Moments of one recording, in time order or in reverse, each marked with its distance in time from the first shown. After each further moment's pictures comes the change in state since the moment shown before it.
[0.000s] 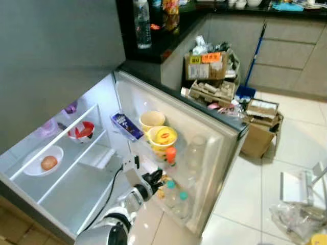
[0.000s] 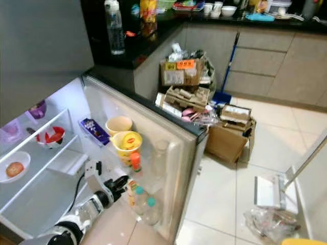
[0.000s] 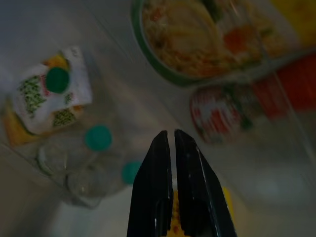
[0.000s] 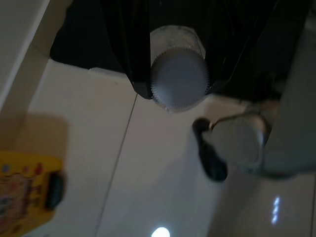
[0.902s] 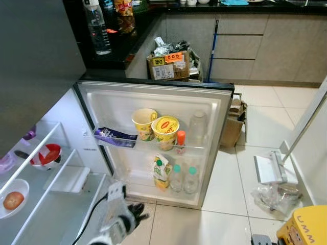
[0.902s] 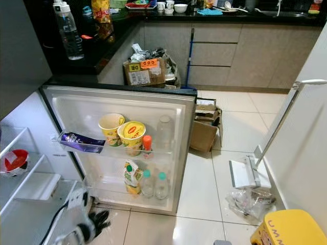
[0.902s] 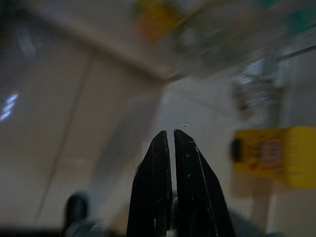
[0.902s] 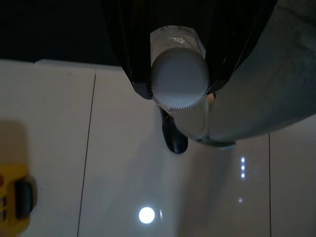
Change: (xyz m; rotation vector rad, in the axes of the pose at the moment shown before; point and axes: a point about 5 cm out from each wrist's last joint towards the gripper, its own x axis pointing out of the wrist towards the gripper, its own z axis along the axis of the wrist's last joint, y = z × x) left arm -0.086 0.080 -0.062 0.033 0.215 0.429; right arm 0.001 0.012 0.013 0.018 -0.097 0.090
